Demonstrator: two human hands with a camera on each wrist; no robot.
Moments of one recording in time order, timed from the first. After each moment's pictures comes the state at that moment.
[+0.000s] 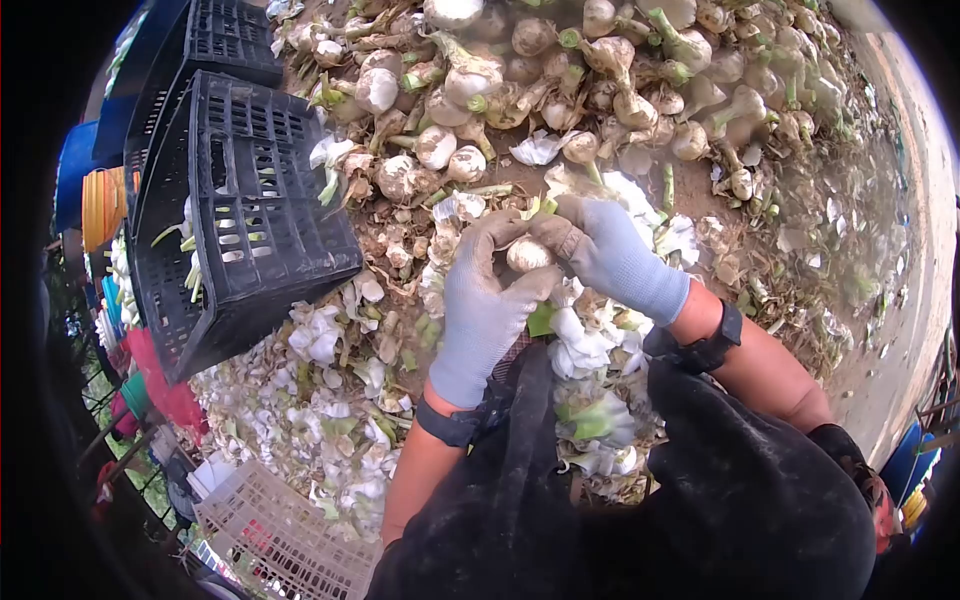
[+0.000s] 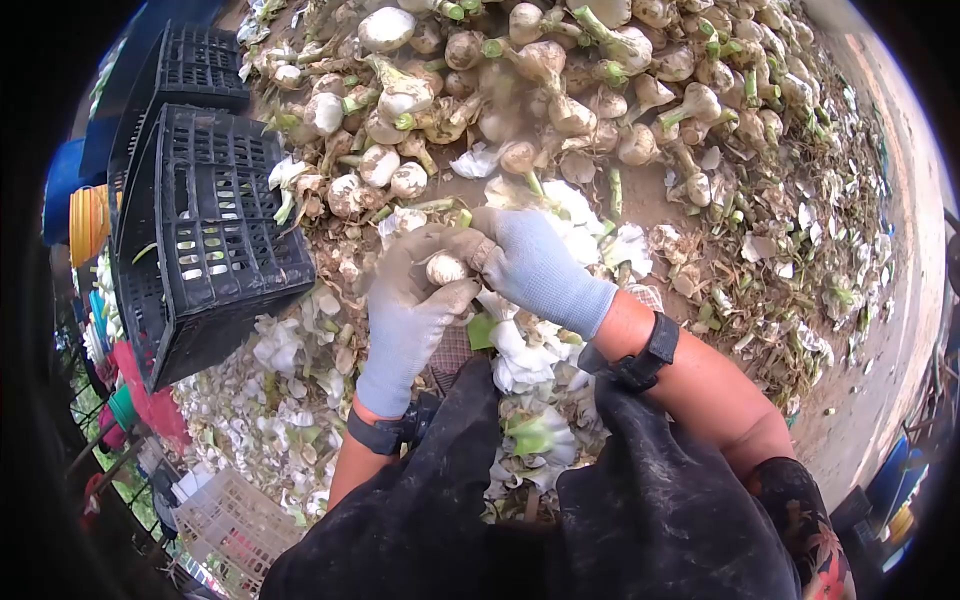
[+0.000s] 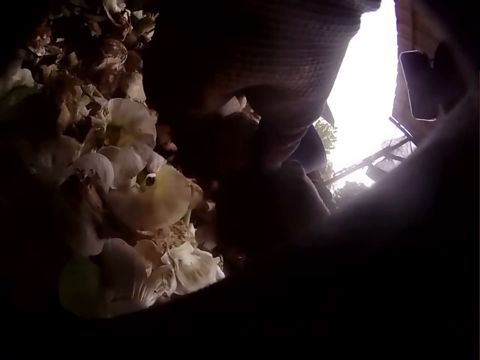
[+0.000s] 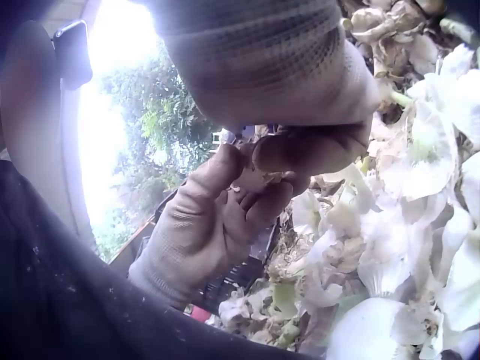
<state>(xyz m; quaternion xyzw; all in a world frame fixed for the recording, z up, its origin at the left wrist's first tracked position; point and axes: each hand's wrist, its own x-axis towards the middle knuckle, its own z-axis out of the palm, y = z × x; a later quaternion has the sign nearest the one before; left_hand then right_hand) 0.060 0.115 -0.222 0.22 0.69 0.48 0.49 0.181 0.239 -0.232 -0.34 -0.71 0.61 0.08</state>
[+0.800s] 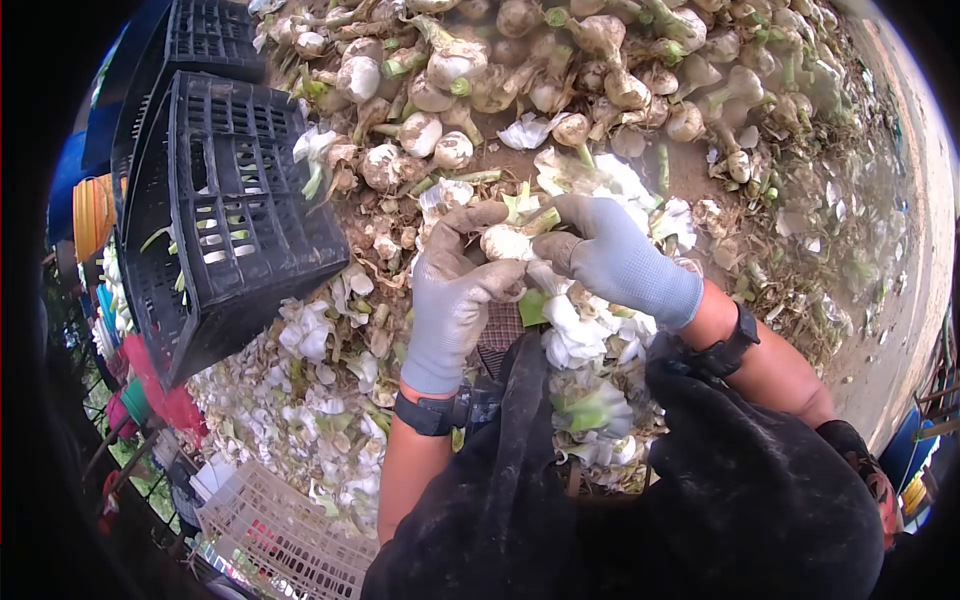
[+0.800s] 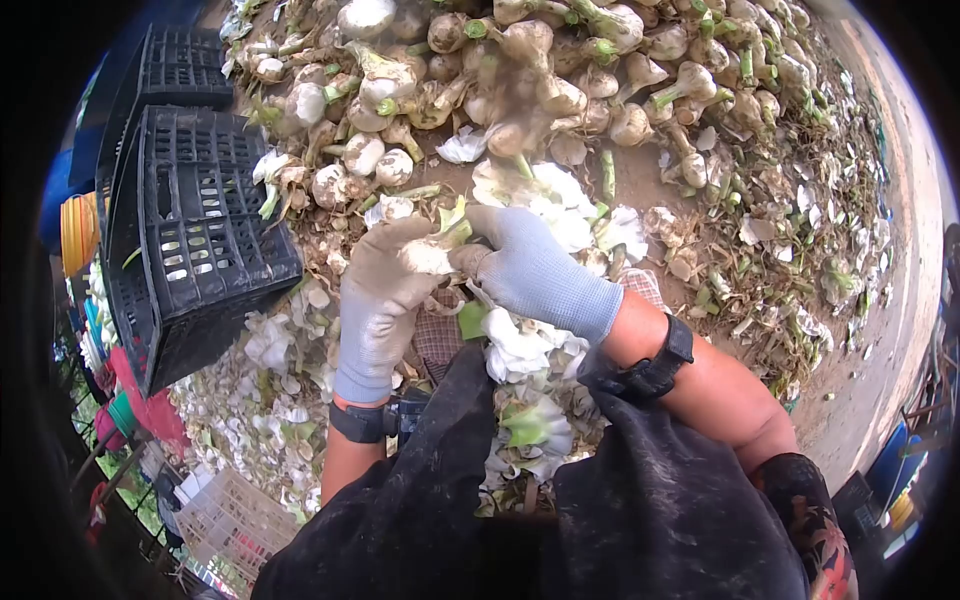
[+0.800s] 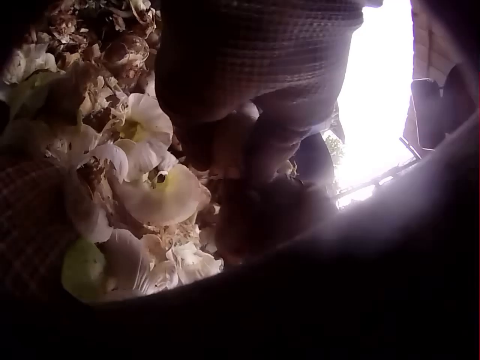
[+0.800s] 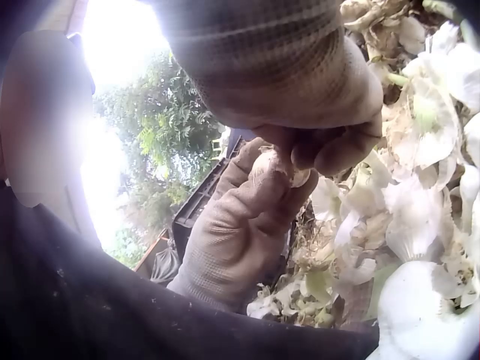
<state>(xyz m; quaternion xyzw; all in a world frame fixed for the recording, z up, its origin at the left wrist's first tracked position) 0.052 0.110 -0.216 0.13 0.57 0.61 0.54 0.190 0.228 -0.233 -0.35 -0.67 0.65 0.05</state>
